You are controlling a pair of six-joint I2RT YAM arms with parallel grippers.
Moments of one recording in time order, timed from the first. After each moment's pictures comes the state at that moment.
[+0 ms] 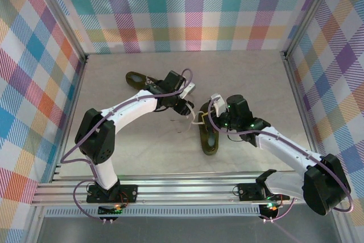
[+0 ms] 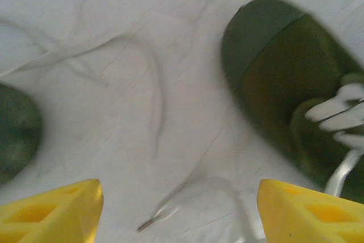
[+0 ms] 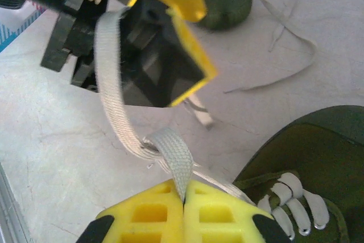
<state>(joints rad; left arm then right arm) -0.65 1.78 1.40 -0.61 0.02 0.08 0.57 1.16 0.68 -0.13 -0.35 0.13</state>
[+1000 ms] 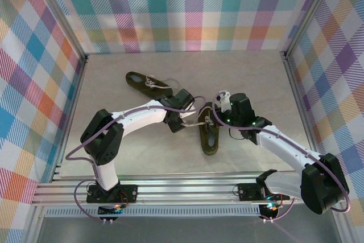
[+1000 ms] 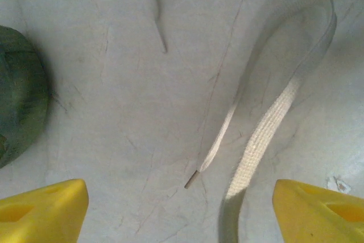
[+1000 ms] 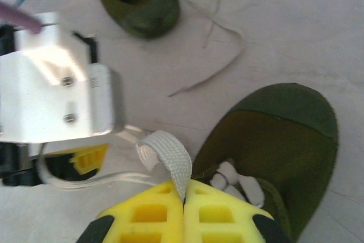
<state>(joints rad) -0.78 1.79 1.28 -0.72 -0.30 0.36 0.51 1.18 0.69 -0.14 -0.22 0.26</state>
